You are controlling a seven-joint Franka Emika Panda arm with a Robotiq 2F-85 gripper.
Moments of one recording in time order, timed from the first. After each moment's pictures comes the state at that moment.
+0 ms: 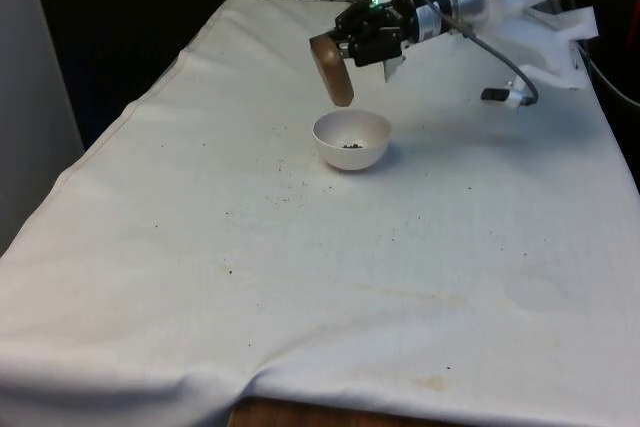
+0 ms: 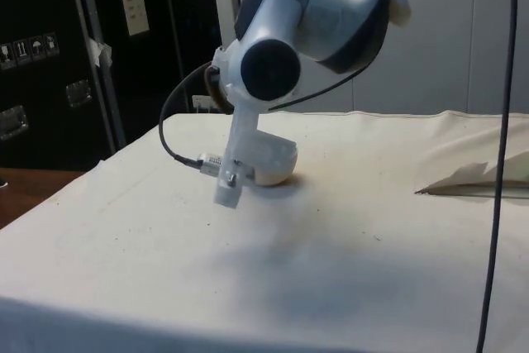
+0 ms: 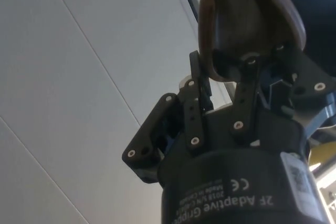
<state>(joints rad) 0.00 0.31 0.25 -2.32 -1.72 1.80 2.60</state>
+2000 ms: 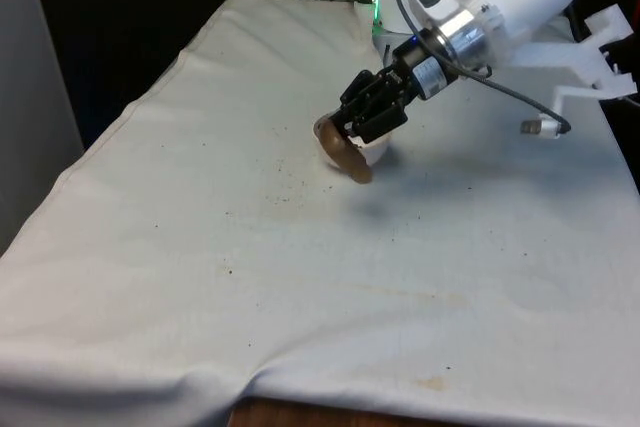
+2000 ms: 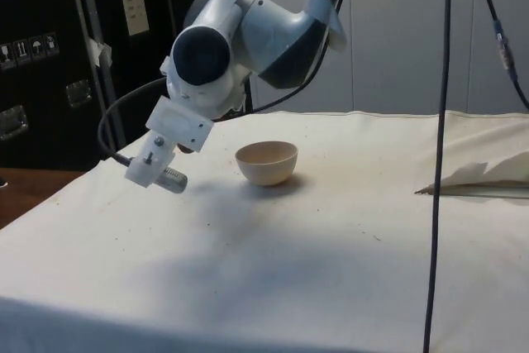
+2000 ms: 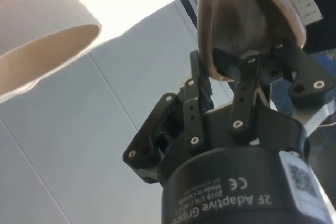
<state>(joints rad) -0.02 0.51 0.20 -2.03 -1.59 2.09 2.58</state>
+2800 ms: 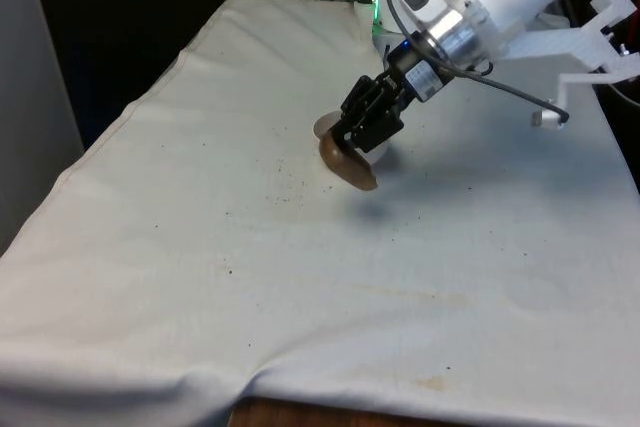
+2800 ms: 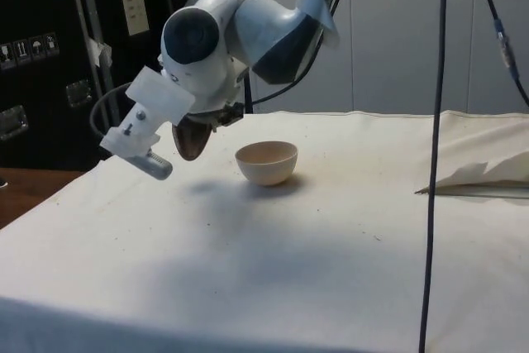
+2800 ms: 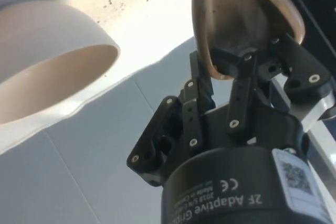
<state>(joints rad) -0.03 0.51 0.17 -2.01 -1.46 2.19 2.49</state>
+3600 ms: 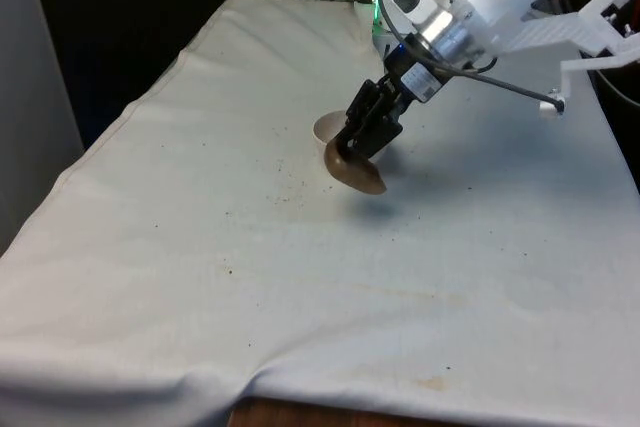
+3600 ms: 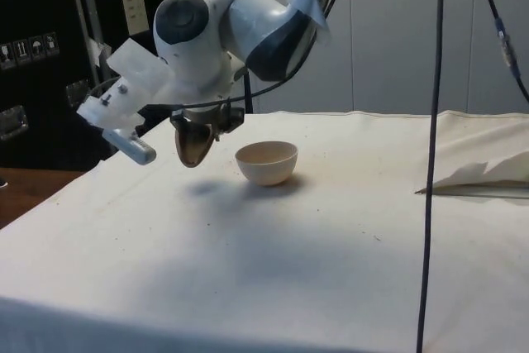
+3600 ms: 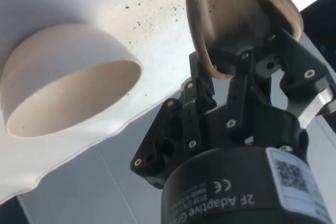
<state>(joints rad) -0.03 0.51 0.14 -2.00 -1.31 2.28 2.42</state>
